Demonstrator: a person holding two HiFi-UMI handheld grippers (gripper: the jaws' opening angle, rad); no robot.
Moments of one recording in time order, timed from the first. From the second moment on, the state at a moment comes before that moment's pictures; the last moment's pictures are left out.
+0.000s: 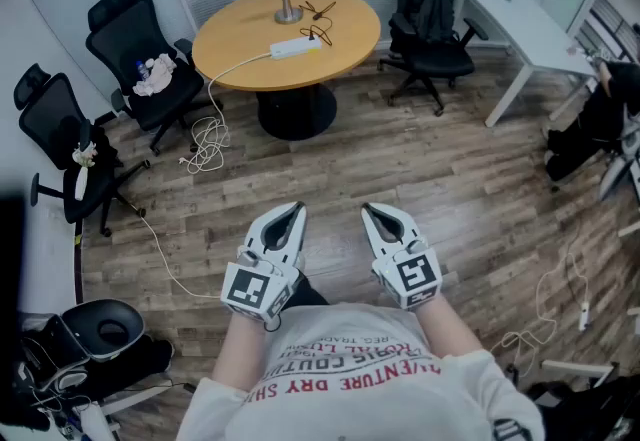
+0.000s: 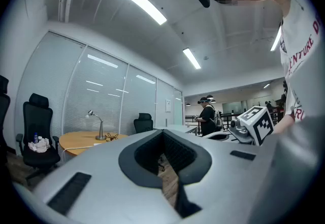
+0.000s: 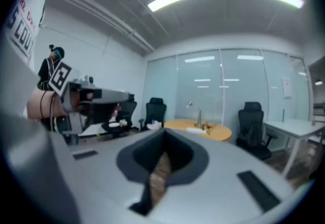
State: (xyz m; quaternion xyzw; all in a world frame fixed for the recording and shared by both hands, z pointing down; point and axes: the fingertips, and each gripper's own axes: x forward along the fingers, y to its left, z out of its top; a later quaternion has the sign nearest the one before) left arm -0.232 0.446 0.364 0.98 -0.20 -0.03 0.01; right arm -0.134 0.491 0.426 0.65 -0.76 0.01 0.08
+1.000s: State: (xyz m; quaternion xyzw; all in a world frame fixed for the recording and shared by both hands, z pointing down) left arm -0.183 0.404 0.406 0.98 -0.20 0.01 0.04; right arm -0.073 0.464 0.449 0.66 -0.74 0.07 0.06
